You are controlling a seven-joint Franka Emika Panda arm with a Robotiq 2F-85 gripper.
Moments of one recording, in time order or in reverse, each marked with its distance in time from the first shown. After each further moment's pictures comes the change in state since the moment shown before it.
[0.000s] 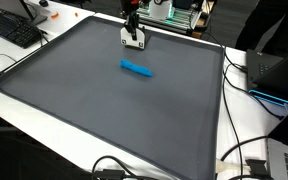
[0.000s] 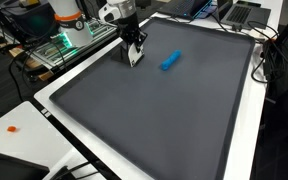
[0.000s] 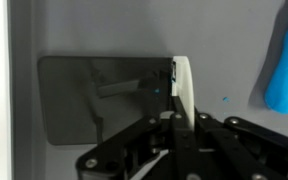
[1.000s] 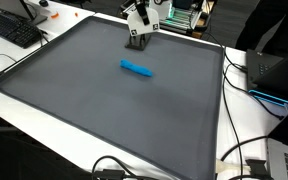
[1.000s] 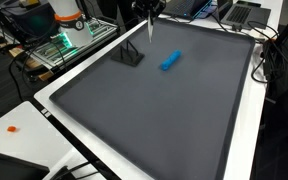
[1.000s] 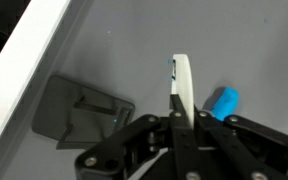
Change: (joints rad) arm 0.018 -0.063 -0.013 0.307 -0.013 -0.571 -0.225
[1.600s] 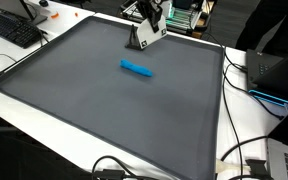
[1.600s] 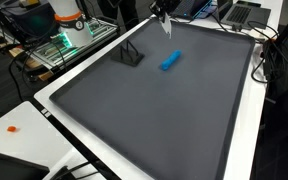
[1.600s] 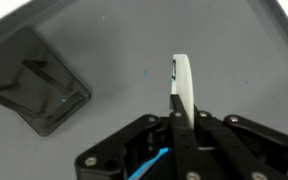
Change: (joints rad) arm 0.053 0.186 0.036 0.231 -0.064 -0.119 -0.329
